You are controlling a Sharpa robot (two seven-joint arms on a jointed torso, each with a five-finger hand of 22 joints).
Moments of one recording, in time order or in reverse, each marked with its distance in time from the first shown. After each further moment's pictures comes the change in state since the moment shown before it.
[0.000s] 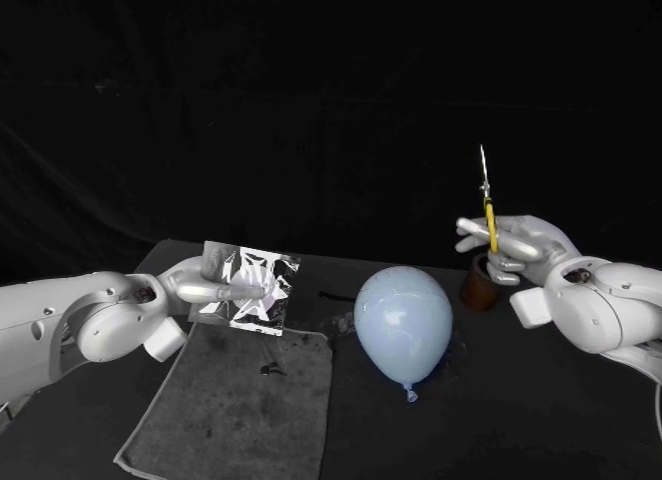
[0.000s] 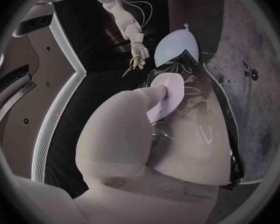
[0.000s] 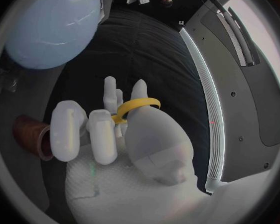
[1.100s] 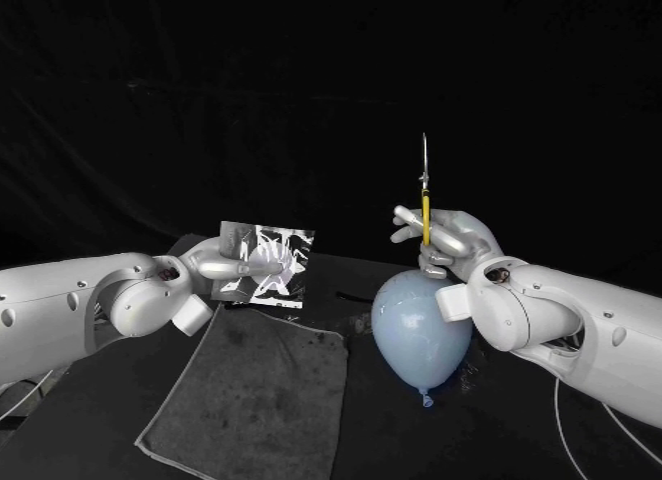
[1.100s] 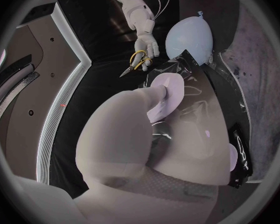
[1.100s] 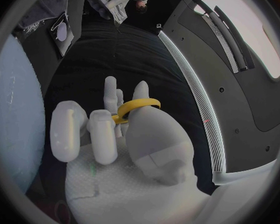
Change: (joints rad) left arm 0.000 0.011 0.032 -0.024 0.056 -0.044 0.017; left_hand 0.004 0.001 0.001 0.001 -0.002 0.002 0.002 -0.003 0.000 -0.002 0.003 0.000 0.000 -0.003 0.001 0.000 -0.002 0.001 0.000 0.000 0.000 0.000; right arm -0.084 0.320 0.106 -0.067 0.038 -0.061 0.098; right_hand -0.036 0.001 -0.001 0.021 0.000 -0.010 -0.003 0.023 -0.004 -0.005 -0.006 0.020 0.018 0.000 -0.007 0.004 -0.008 0.000 -0.002 -0.002 0.003 0.000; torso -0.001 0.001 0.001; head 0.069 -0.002
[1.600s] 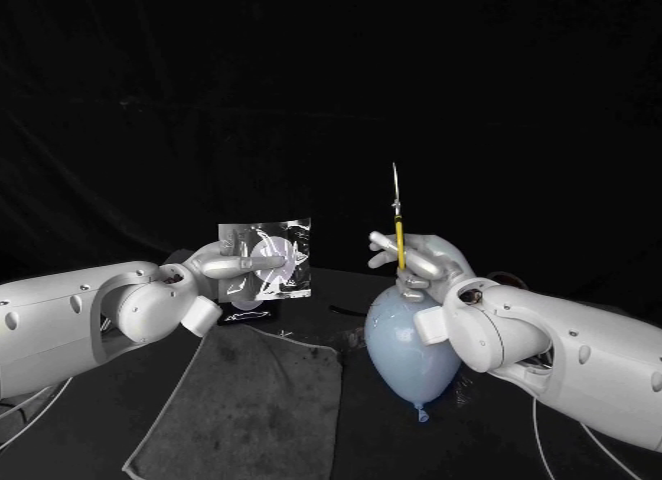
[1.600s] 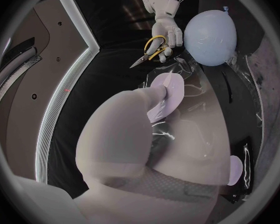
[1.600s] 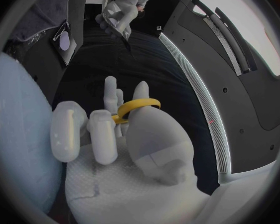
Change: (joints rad) left arm 0.002 0.057 0.037 -0.015 0.190 -0.039 0.003; left_hand 0.000 0.000 0.002 0.002 0.002 0.000 0.000 0.001 0.000 -0.002 -0.003 0.000 0.000 0.000 0.000 0.000 -0.001 0.006 0.000 0.000 -0.004 0.000; right arm -0.030 0.044 0.000 -0.012 -0.009 0.003 -0.025; right_hand -0.005 0.003 0.003 0.003 0.000 0.003 -0.003 0.010 -0.001 0.000 0.000 0.013 0.008 0.000 0.000 0.004 0.010 0.000 0.004 -0.004 0.005 0.000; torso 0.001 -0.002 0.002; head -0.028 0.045
